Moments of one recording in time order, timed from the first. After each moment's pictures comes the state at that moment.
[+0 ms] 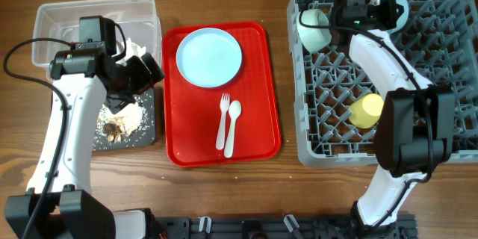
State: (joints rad) left arm 0.06 1.52 1.29 -1.08 0.16 -0.54; right arm 0.12 1.99 1.46 -0.20 1.14 -0.32
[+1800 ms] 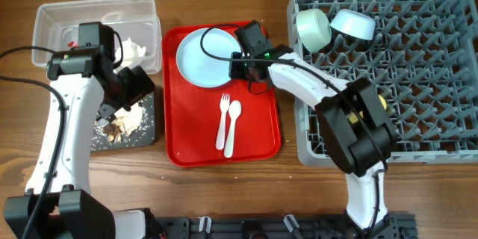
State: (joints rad) left arm 0.08 1.52 1.29 -1.22 0.00 -0.58; right arm 0.55 2.14 1.46 -0.40 -0.11 0.67
